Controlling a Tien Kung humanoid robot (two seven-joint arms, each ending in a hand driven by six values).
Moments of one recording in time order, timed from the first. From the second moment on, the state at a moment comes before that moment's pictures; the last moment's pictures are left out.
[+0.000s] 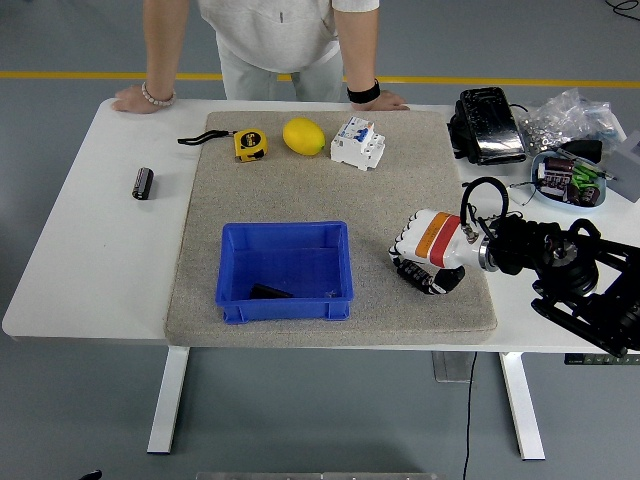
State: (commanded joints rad) left arm -0.20 0.10 -0.38 -0.21 0.35 0.35 0.13; right arm 0.93 -0.31 0.13 0.88 -2.20 -0.21 0.26
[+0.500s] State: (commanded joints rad) left arm -0.20 0.10 -0.38 -0.21 0.36 0.35 0.13; right arm 0.93 -0.32 0.14 0.89 -2.19 -0.21 0.26
